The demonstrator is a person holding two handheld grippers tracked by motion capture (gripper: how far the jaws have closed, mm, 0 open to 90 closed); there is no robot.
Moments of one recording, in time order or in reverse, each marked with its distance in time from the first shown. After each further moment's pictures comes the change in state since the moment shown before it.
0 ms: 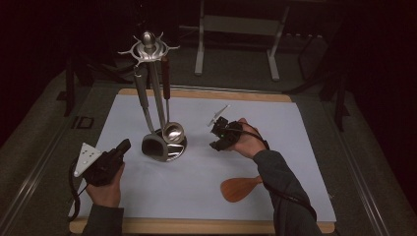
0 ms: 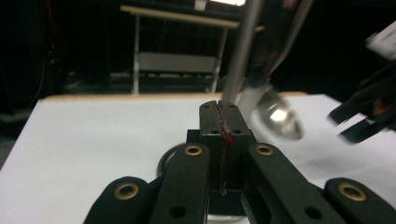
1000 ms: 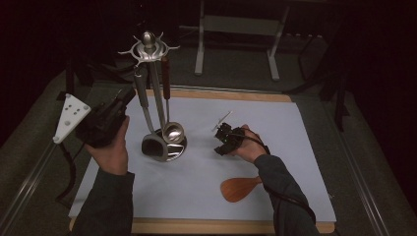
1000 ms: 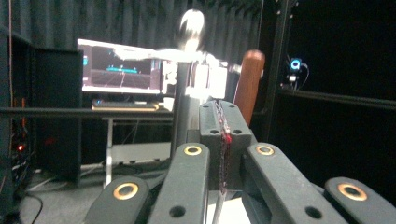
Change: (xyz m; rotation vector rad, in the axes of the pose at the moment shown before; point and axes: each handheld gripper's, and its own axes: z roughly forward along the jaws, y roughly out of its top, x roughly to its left) left arm -0.048 0.141 0.014 -0.310 -0.092 0.069; right arm -0.009 -0.023 0.029 0.056 0.004 0.059
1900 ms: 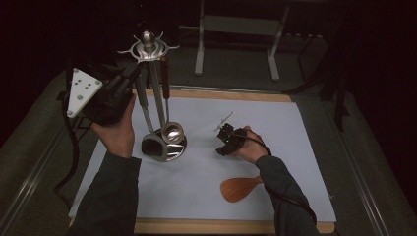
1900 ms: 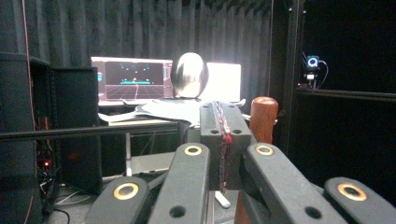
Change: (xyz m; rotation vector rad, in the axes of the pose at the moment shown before) left arm -0.006 0.024 0.031 0.000 0.058 0.085; right arm -0.004 -0.006 0.003 -0.003 0.002 0.032
